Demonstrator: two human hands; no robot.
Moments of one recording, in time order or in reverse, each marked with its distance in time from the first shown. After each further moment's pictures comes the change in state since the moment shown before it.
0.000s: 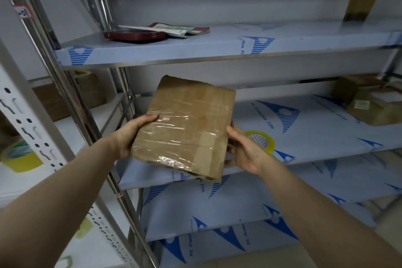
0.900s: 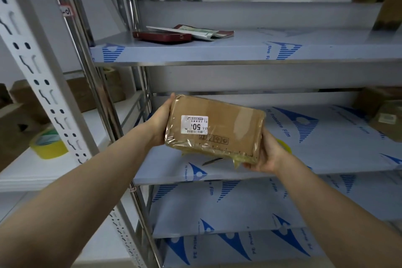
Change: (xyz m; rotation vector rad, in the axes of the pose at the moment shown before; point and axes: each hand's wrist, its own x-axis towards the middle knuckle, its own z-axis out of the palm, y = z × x) left_hand 0.006 0.024 0.035 -0.158 0.186 0.043; right_hand -0.002 -0.025 0.007 0.143 0.226 0.261
